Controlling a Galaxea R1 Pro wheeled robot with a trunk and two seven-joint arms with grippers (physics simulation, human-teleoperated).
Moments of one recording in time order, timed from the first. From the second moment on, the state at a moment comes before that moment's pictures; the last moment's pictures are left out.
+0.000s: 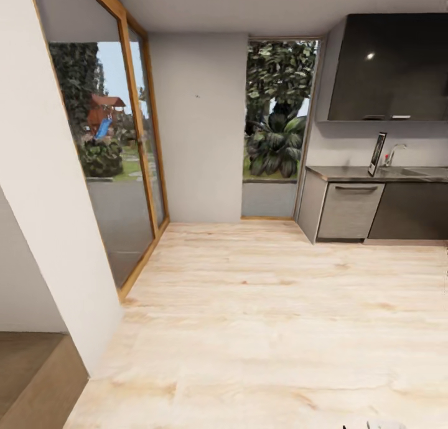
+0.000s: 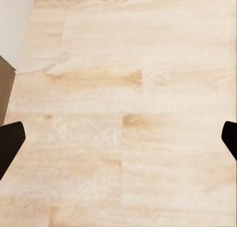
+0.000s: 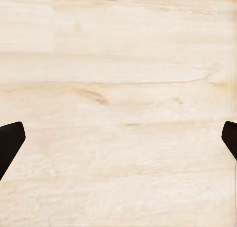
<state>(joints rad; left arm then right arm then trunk) 0.00 0.09 0.02 -0.83 0.00 -0.01 0.00 -0.08 -0.17 -0.12 -0.66 0.00 -0.10 -0.01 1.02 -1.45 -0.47</state>
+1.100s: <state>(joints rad) 0.00 0.09 0.02 -0.83 0.00 -0.01 0.00 -0.07 -0.18 -0.12 -0.66 0.00 -0.10 -0.01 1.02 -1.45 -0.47</state>
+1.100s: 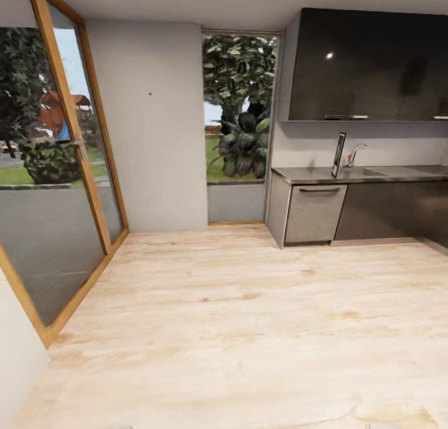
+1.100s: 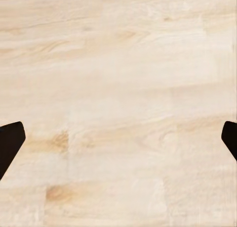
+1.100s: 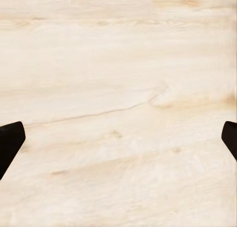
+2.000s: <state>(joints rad) 0.00 0.09 0.02 -0.83 0.00 -0.01 0.00 -0.07 -0.18 -0.12 -0.66 0.00 -0.10 -0.01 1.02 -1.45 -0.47</state>
